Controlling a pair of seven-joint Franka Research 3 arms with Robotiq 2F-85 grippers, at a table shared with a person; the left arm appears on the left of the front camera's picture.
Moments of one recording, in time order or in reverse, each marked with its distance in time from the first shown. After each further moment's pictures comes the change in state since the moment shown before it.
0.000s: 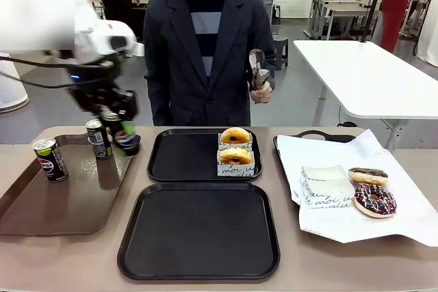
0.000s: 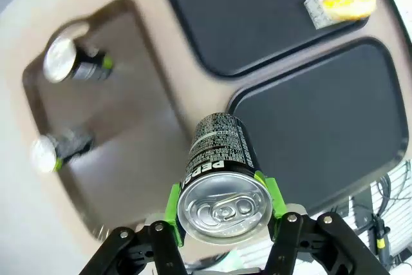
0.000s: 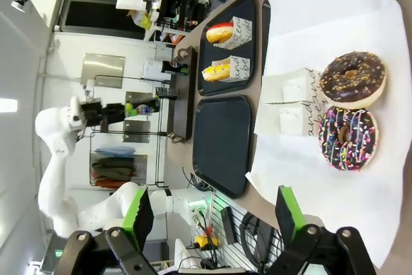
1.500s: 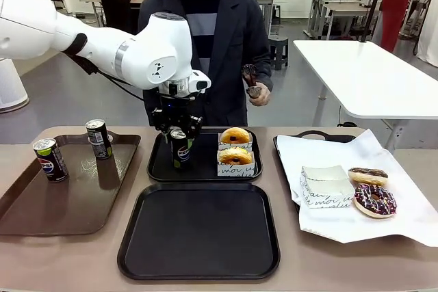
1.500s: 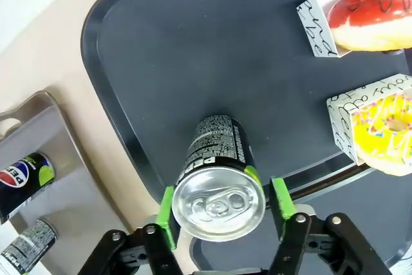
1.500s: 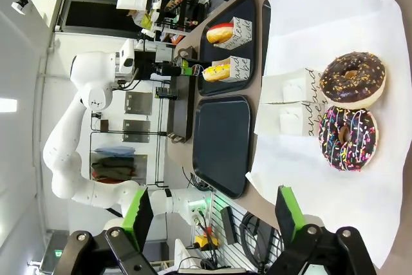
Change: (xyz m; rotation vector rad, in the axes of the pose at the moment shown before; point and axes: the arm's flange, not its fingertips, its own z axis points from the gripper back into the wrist) left arm 0.145 -0.056 -0.162 0.046 0.117 0.041; right arm 0.000 0.000 0.000 0.000 0.001 0.000
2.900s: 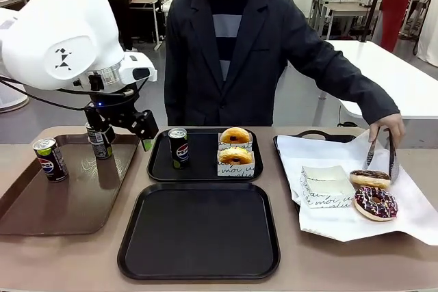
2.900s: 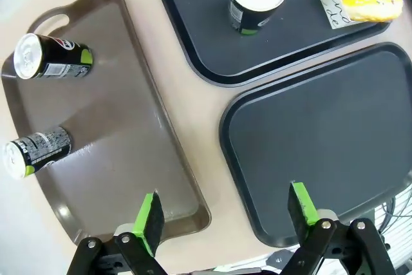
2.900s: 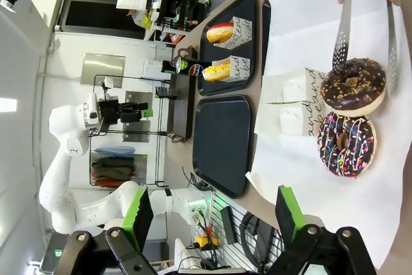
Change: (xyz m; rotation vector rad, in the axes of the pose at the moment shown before) left arm -0.160 0.055 0.092 -0.025 -0.099 0.014; right arm 0.000 0.000 0.000 0.000 0.001 0.000
